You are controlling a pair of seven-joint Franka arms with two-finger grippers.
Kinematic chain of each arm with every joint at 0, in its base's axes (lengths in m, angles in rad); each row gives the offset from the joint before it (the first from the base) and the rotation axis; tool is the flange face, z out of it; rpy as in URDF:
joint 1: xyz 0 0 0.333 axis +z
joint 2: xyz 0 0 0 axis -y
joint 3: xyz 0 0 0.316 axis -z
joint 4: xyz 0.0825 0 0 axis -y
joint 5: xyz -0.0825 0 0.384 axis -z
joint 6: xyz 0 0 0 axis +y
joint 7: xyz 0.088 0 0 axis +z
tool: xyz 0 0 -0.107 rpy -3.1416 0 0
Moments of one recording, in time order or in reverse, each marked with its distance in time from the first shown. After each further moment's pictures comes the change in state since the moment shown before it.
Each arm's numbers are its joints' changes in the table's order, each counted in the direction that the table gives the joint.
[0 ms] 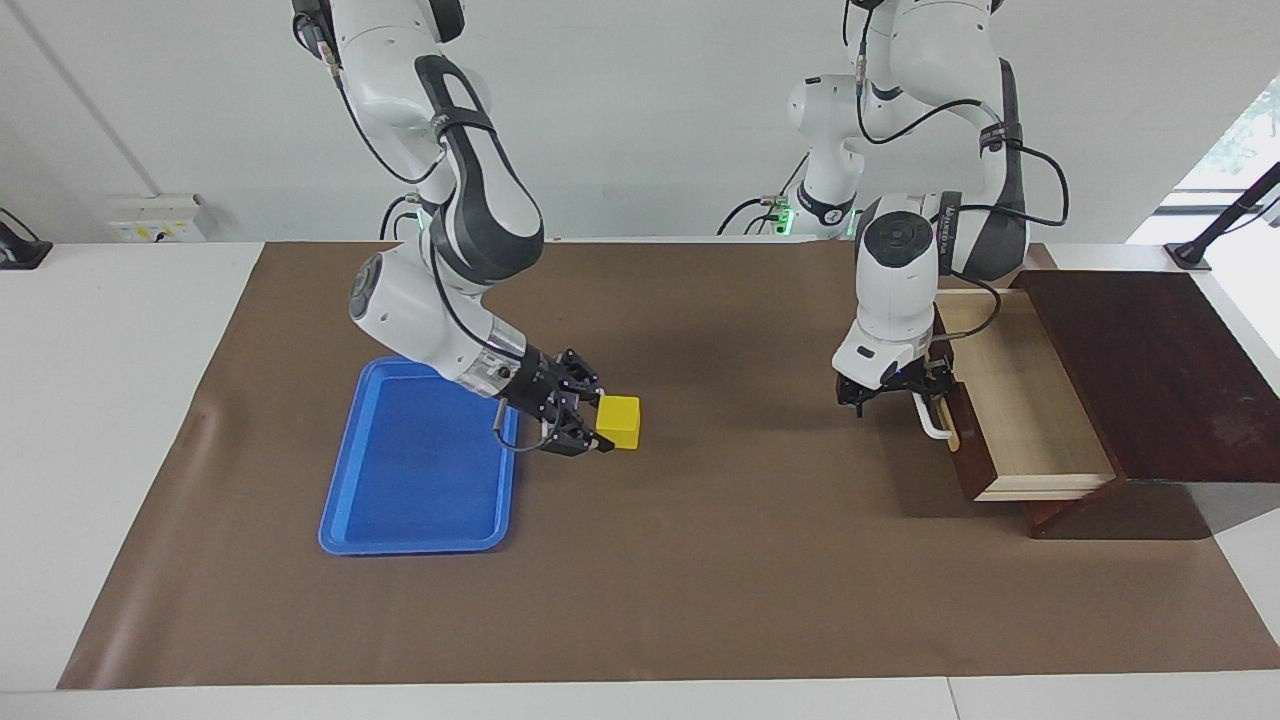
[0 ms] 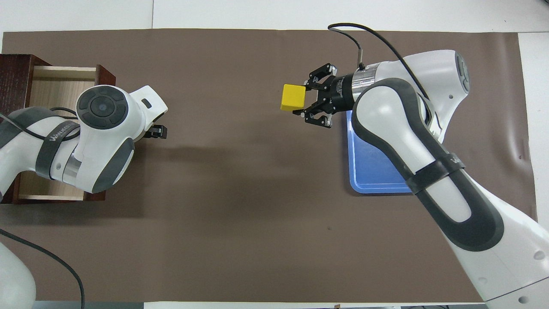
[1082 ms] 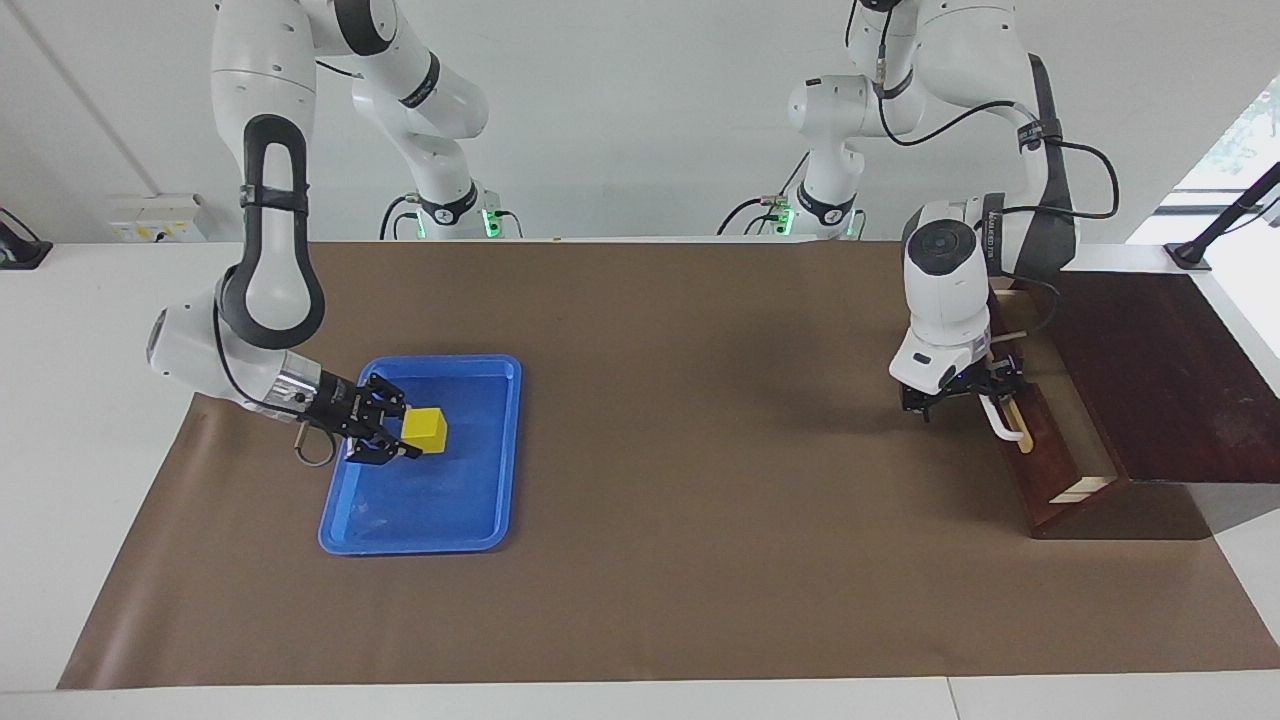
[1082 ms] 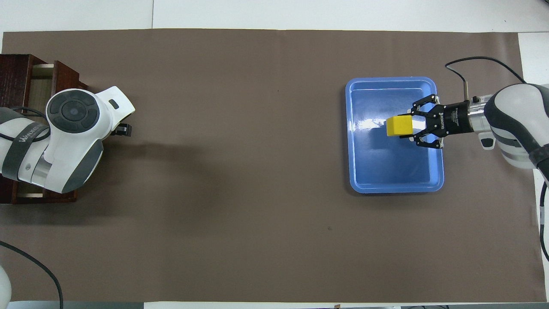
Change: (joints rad) left arm 0.043 0.016 -0.079 -0.040 -0.149 -0.056 -0.029; right arm -0.476 0.020 0.009 -0.163 0.080 0.253 0.584
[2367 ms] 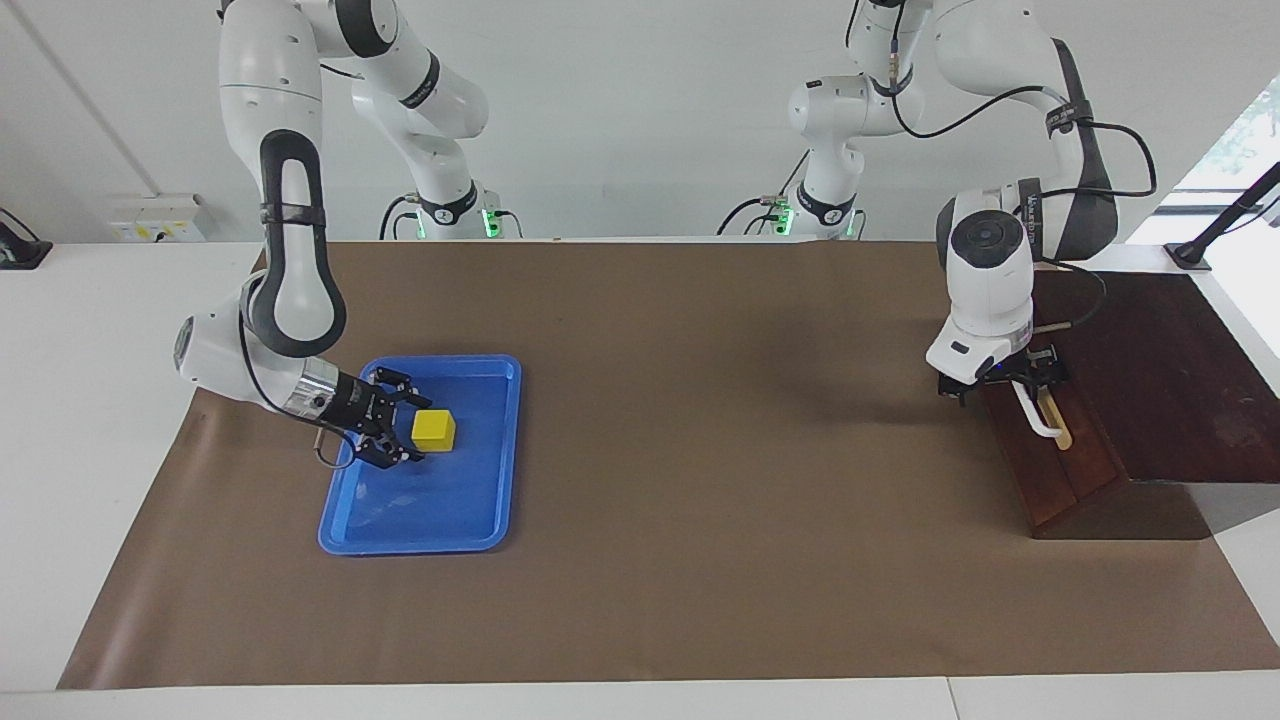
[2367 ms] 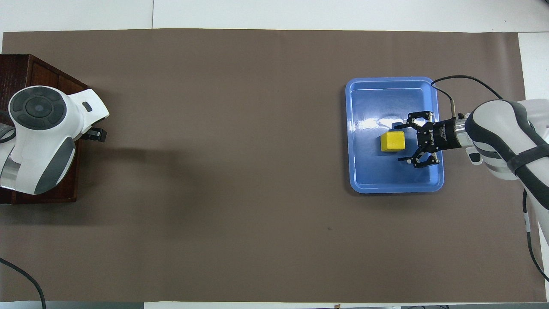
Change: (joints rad) left arm 0.082 0.024 -0.014 -0.007 -0.033 0.028 -0.168; right arm -0.002 -0.016 0.006 -0.160 0.029 -0.069 0.015
